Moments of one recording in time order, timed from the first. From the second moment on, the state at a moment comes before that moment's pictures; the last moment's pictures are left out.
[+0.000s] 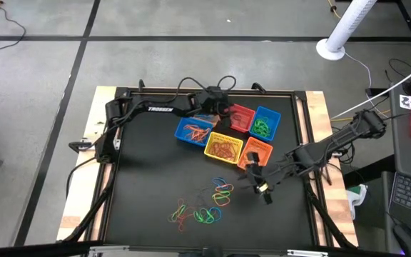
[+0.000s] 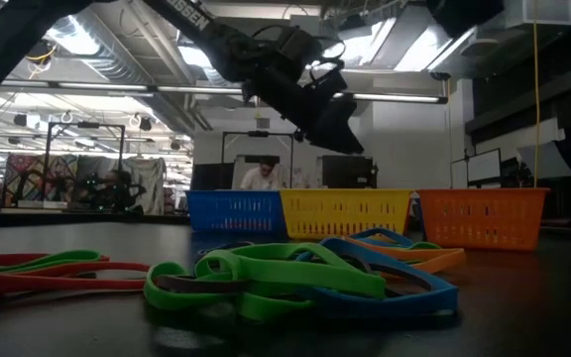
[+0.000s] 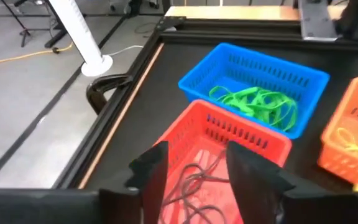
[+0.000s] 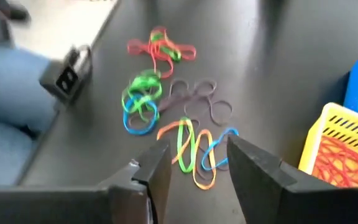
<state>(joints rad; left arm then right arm) 0.35 2.05 1.49 0.06 -0.03 0.15 0.48 1.28 1.00 -0.43 0.16 0.18</state>
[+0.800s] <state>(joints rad) 0.08 1.75 1.49 -0.58 -0.03 0.13 0.40 1.62 1.00 -0.35 0.00 -0.01</state>
